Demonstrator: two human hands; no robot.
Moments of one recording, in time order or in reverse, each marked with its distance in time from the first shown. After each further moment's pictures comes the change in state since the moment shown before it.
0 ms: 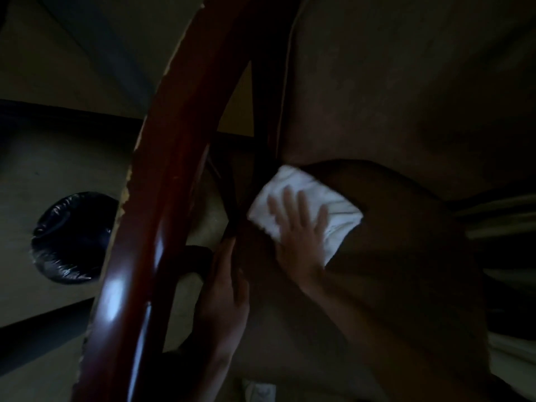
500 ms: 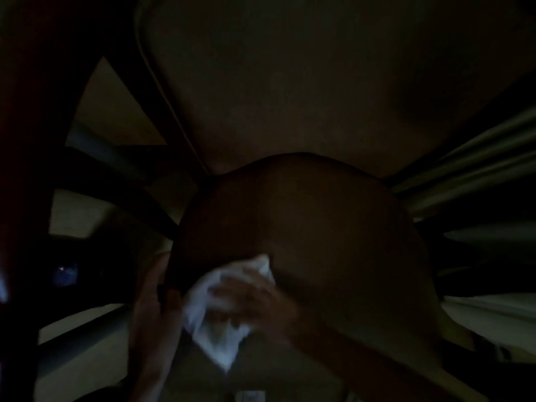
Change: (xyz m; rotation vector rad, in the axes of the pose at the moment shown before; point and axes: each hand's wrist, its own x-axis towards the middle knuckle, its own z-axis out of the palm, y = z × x) left_hand 0.009 0.025 0.001 -0.079 0.037 -0.065; right_hand -0.110 0.046 0.008 1.304 -0.487 -0.493
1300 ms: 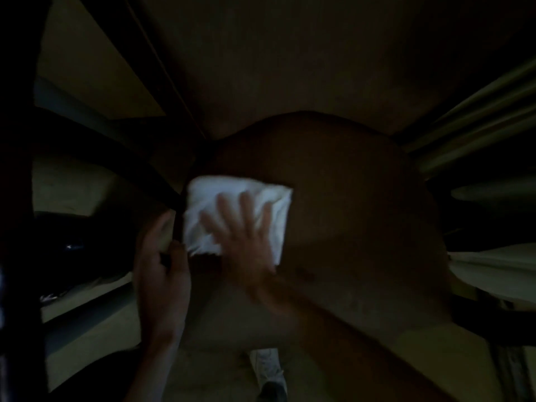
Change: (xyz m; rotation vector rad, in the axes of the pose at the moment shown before) left_hand 0.001 -0.001 0.001 -0.068 0.078 0.119; right_hand 0.077 0.005 0.020 -1.208 0.494 0.392
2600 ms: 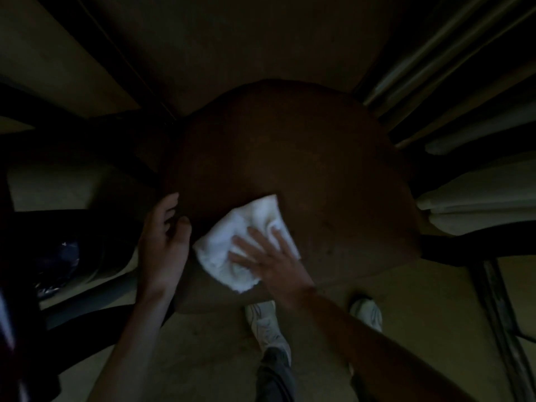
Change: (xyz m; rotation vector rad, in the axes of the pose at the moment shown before) left_hand -0.020 -0.003 0.004 -0.006 -0.275 -0.065; right_hand -0.143 0.040 0.004 -0.090 -0.080 -0.219
